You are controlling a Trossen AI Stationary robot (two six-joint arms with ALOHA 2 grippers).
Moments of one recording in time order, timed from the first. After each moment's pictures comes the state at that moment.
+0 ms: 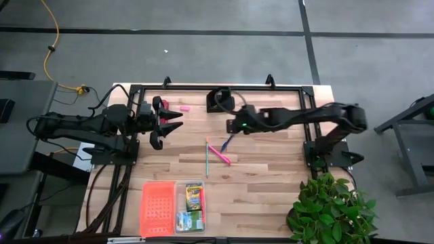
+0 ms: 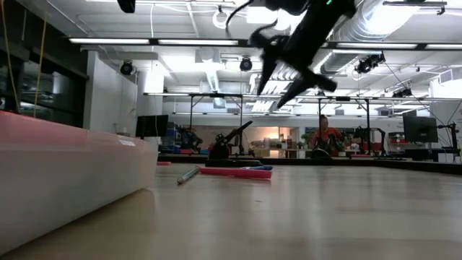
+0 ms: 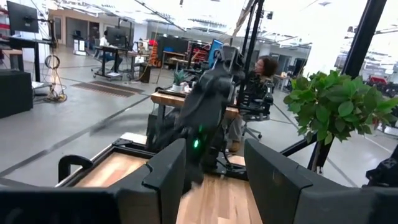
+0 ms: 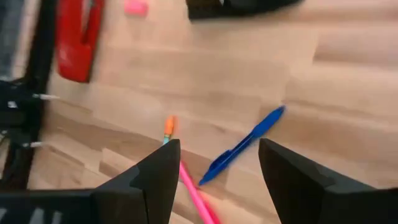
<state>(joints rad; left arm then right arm) 0.08 0.73 0.66 0.15 -0.17 -0.14 -0.09 1.58 1.16 -0.53 0.23 1.25</state>
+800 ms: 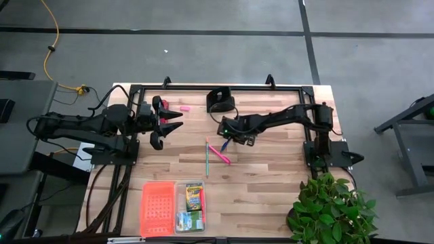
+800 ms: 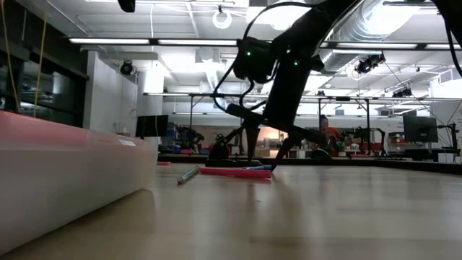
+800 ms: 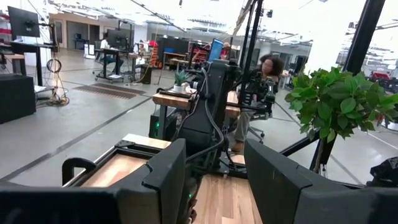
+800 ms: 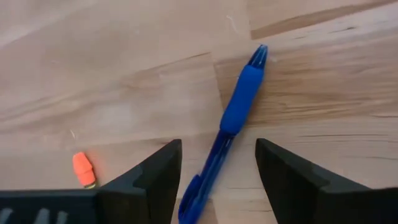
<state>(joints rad) 0.08 0.73 0.66 0.15 -0.17 -0.12 -0.14 1.95 1.21 -0.46 0.10 1.65</state>
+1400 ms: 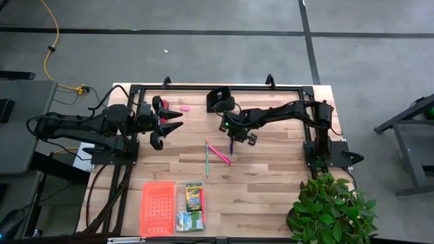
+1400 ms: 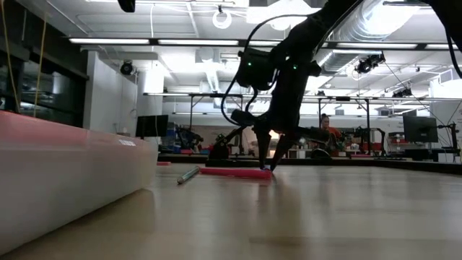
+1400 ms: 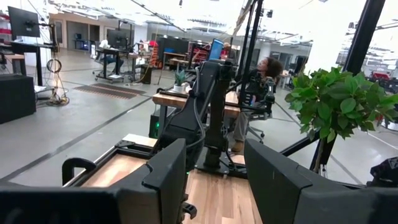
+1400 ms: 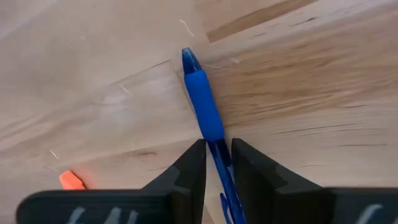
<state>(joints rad) 0.08 0.73 0.66 0.15 -0.17 -0.12 -0.21 1.99 1.22 -0.51 -0.08 1.72</state>
